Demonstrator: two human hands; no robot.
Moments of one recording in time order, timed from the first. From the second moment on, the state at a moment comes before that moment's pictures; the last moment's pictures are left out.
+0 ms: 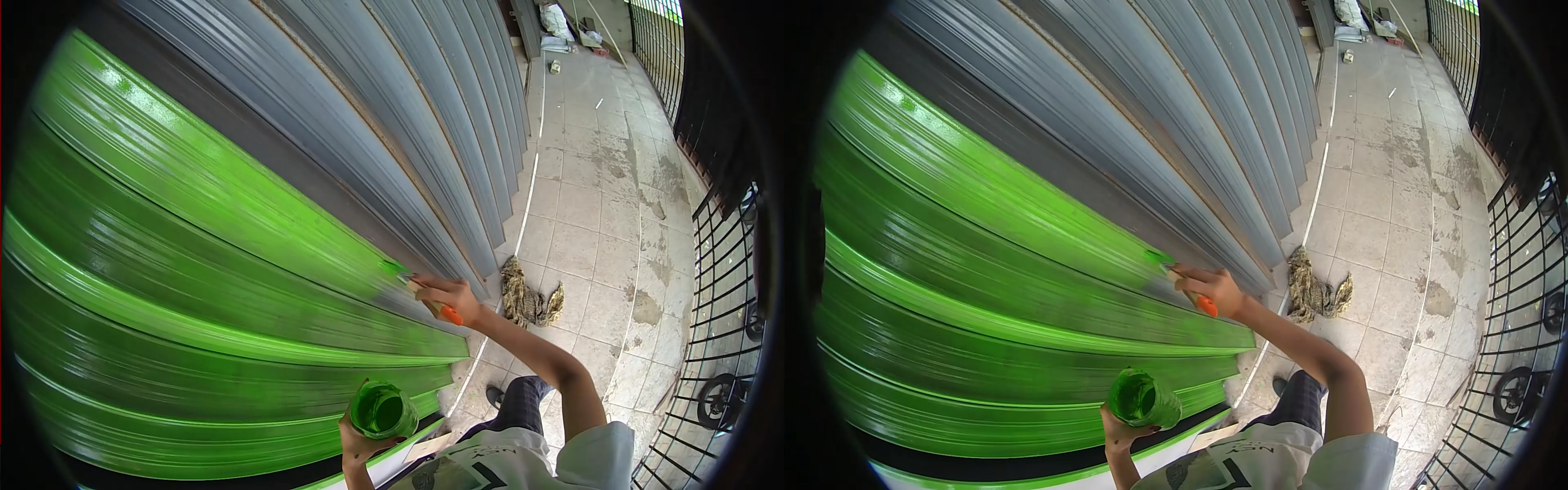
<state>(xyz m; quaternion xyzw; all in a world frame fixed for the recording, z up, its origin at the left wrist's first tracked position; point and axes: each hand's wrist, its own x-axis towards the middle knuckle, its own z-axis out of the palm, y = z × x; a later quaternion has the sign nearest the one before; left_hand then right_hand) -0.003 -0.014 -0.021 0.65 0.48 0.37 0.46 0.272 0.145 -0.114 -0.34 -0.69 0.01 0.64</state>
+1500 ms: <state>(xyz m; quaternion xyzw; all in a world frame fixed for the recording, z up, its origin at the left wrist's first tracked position) -0.012 -0.024 -0.022 0.65 0.47 0.39 0.45 0.251 0.144 -0.037 -0.38 -0.57 0.02 0.73</state>
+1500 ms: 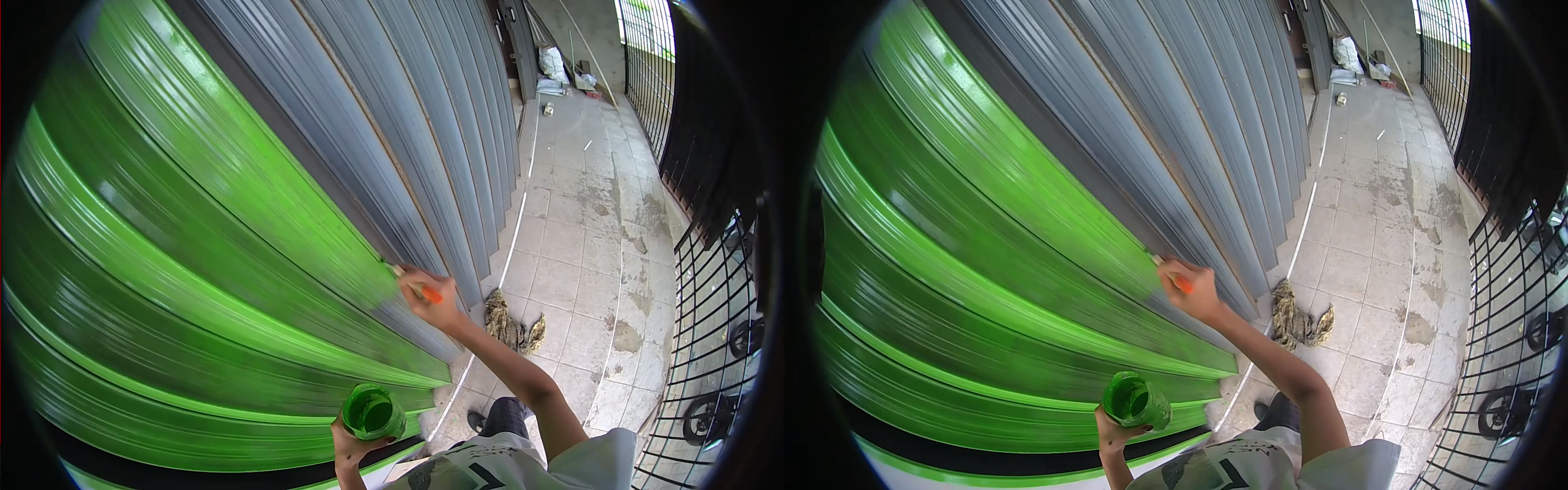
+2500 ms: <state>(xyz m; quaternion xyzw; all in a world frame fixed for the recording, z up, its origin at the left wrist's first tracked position) 0.021 -0.035 -0.010 0.63 0.42 0.45 0.48 0.243 0.190 0.205 -0.19 -0.55 -0.12 0.80</state>
